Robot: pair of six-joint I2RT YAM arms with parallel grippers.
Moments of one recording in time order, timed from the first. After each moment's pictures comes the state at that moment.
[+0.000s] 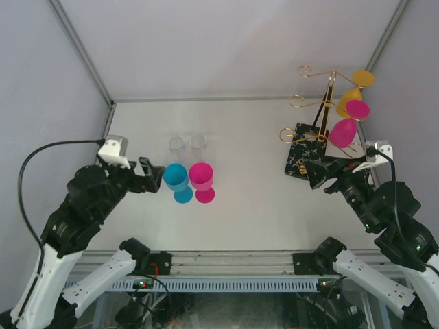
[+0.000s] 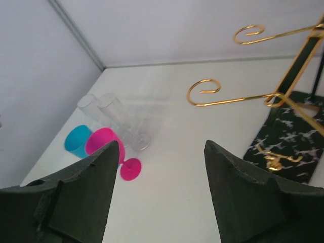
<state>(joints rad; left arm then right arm) -0.60 0.67 1.16 -0.80 -0.21 -0.27 0.69 0.46 1.05 -0.63 0.28 0.38</state>
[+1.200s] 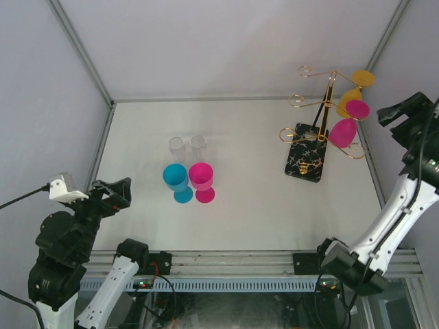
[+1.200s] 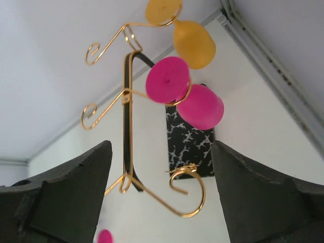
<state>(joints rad) -0.30 0.29 1.09 -0.92 -0.30 -0.49 -0.64 1.07 1.62 -0.91 -0.43 0.36</state>
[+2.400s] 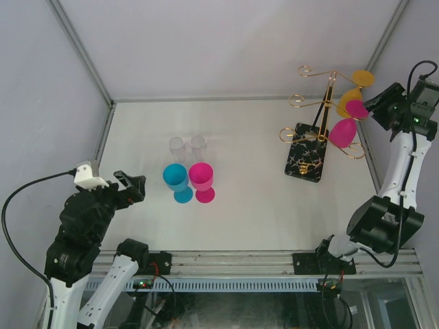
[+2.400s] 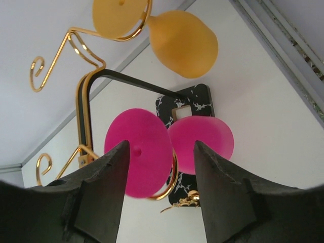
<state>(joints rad) -0.30 0.37 0.98 -0.88 -0.23 -0.46 -0.50 1.46 1.57 -0.65 -0.34 0.49</state>
